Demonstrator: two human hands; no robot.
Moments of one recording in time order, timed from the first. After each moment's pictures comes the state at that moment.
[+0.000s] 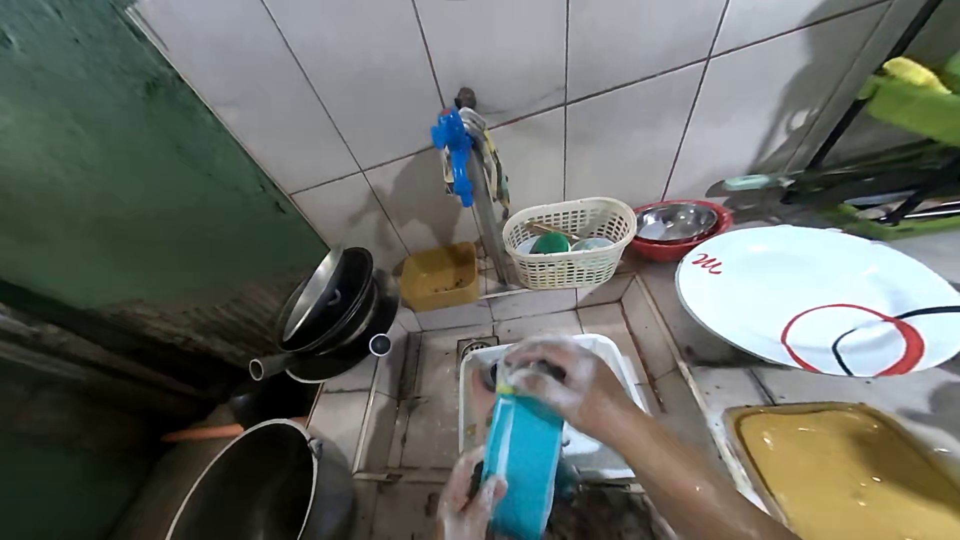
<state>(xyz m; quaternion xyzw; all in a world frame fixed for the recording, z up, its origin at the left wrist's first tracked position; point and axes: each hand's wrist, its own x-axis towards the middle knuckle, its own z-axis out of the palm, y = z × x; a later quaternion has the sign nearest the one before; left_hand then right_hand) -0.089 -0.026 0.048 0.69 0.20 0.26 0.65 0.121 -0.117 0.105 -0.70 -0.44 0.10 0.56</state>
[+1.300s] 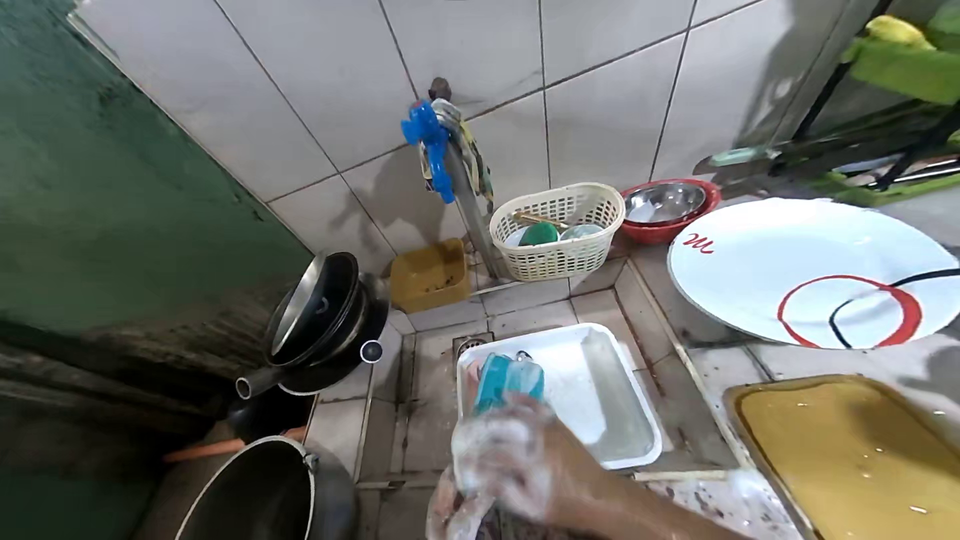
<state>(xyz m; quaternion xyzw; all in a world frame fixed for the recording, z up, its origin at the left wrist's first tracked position) -0.095 -0.031 0.067 0.63 0.28 0.28 0.67 0.063 -0.110 0.073 -0.65 -0.60 -0.05 0.47</state>
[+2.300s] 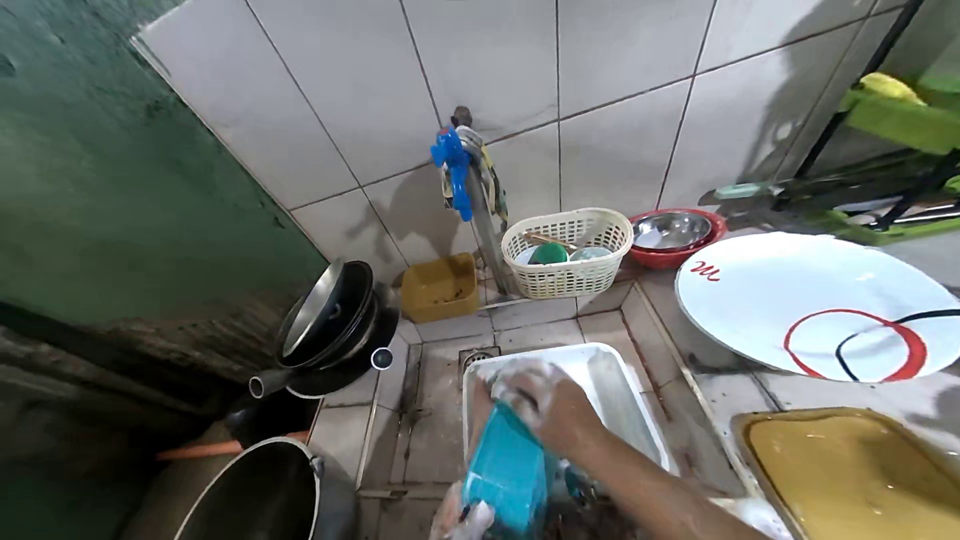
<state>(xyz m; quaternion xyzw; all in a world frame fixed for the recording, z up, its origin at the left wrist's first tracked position) -0.101 -0.018 0.051 0.63 0.30 0.23 0.68 0.114 -0.085 0.068 -0.78 -0.45 0.11 0.42</state>
